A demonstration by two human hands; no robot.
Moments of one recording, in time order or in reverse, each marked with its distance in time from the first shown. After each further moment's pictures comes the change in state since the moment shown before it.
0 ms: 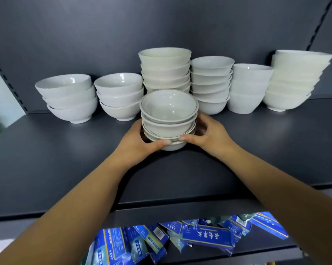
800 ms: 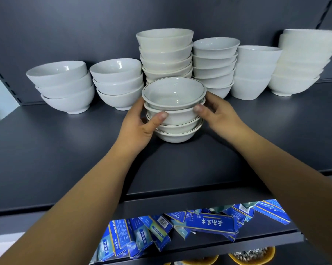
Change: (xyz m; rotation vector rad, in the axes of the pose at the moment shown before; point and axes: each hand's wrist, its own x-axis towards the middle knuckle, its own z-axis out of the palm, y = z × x) left_hand 0.004 0.000 0.006 -0.144 0.095 0.169; right_hand 0.005 -0.001 -0.003 0.107 0.023 -0.075
